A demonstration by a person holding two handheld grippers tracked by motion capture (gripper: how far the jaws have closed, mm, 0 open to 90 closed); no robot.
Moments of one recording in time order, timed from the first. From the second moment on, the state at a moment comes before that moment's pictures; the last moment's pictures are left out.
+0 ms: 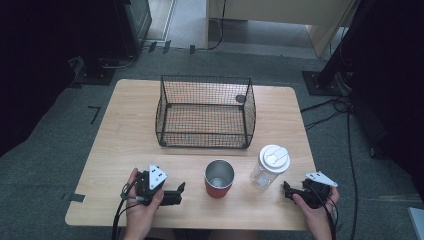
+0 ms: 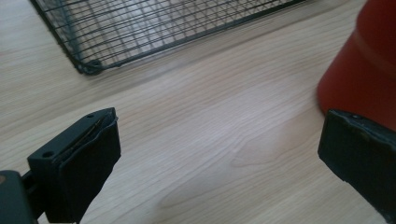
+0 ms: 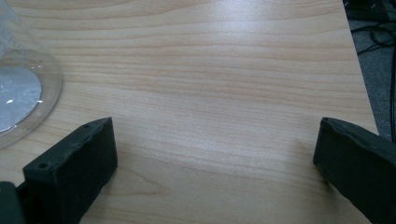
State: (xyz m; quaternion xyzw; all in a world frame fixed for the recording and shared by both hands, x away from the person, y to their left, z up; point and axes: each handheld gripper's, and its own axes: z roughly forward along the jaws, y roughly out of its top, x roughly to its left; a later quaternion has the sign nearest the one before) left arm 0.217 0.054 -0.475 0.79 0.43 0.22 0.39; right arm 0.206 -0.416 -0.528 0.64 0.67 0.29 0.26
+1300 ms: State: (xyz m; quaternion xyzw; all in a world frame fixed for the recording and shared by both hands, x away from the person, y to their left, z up) left arm 0.195 -0.022 -0.486 0.79 0.35 0.17 0.48; right arm 0.206 -0.416 -0.528 0.64 0.67 0.29 0.26
